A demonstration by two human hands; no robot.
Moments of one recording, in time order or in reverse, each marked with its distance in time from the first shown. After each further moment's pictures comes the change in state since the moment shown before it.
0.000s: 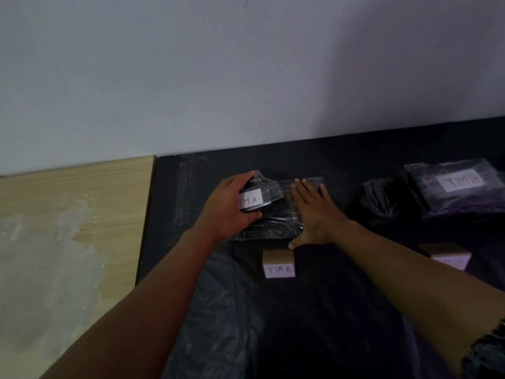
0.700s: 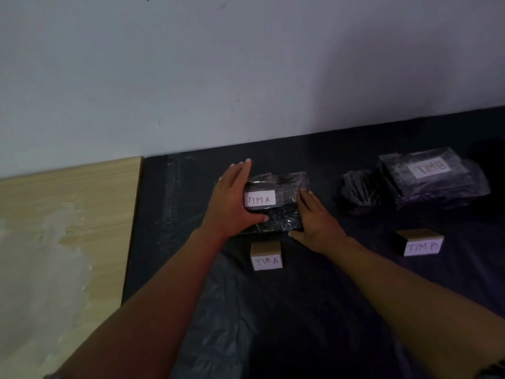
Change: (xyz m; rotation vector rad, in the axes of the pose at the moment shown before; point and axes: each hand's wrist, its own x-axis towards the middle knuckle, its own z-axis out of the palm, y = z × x) left_hand -0.004 0.022 0.030 0.064 0.034 0.065; right_hand -0.046 -0.001 0.029 0.308 0.188 0.171
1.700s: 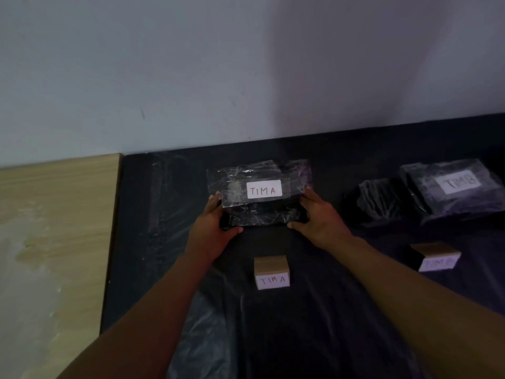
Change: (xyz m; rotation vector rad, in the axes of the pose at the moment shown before) left_hand -0.007 -0.099 0.048 -0.148 -0.048 -0.219; right_hand 0.051 0.009 0.006 0.274 0.086 0.027
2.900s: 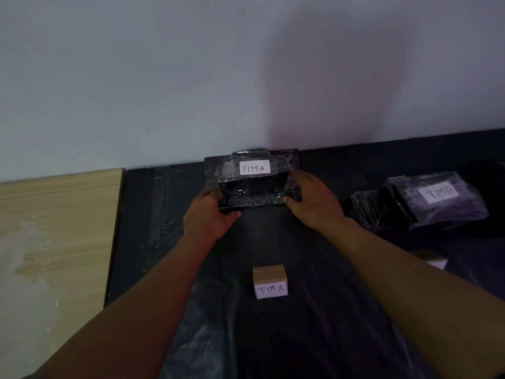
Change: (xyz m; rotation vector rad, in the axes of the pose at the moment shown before) left_hand 0.031 0.053 -0.048 0.192 0.025 -0.182; right_hand 0.029 -0.046 -0.044 -0.114 0.174 0.053
